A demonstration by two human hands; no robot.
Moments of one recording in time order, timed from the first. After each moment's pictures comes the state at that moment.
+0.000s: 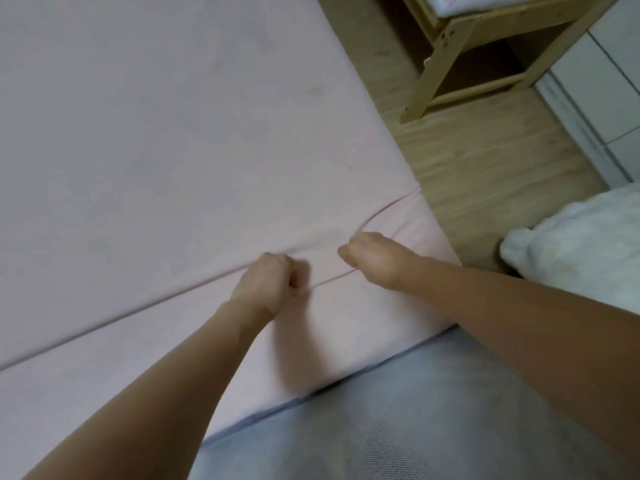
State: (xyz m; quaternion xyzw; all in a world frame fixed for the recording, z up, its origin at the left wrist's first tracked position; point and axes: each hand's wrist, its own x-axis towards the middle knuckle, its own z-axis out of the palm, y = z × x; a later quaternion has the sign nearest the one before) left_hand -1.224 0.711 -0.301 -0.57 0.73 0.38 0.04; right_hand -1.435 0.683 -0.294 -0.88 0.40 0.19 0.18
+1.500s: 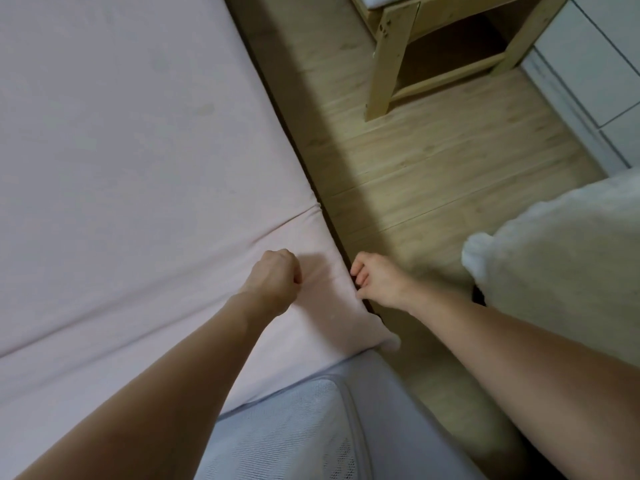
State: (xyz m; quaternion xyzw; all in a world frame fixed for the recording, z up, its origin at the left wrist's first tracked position) left_hand -1.449 0.668 -0.304 -0.64 0.68 0.35 0.09; right_hand -1.652 0.685 -0.337 -0.62 0.64 0.03 0.46
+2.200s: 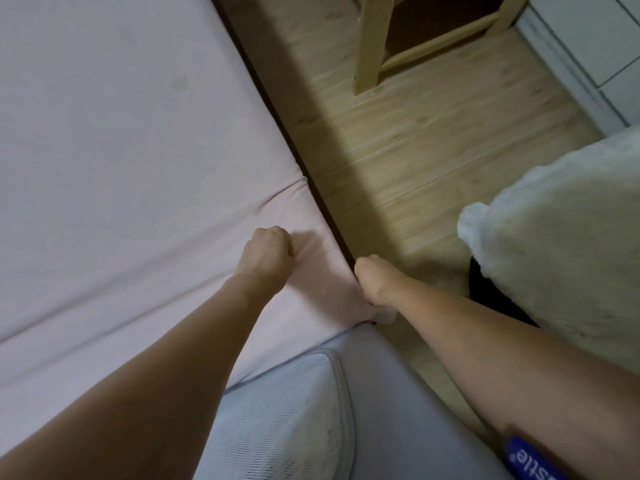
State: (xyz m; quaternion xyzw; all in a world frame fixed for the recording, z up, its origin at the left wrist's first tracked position) left_hand -1.460 0.678 -0.317 -0.66 0.67 0.32 0.06; right_hand -1.644 0.718 -0.355 -0.64 0.64 0.18 0.39
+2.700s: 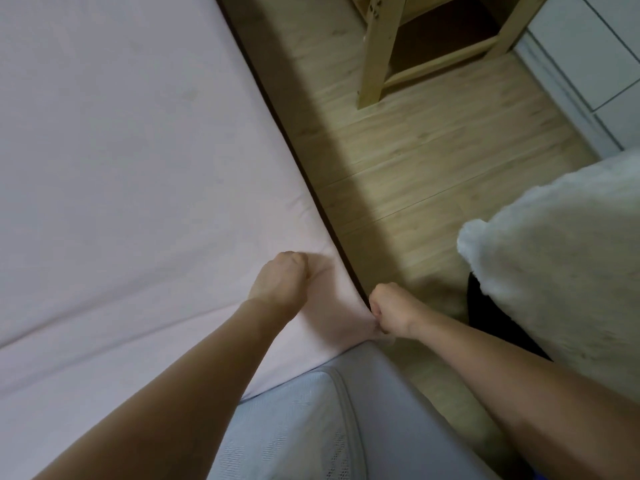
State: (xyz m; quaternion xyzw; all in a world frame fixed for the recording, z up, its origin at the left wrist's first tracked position) left_hand -1.470 0.694 -0.325 -0.61 0.73 0.29 0.09; right_hand -1.662 0.736 -0.349 -0.63 0.62 0.20 0.43
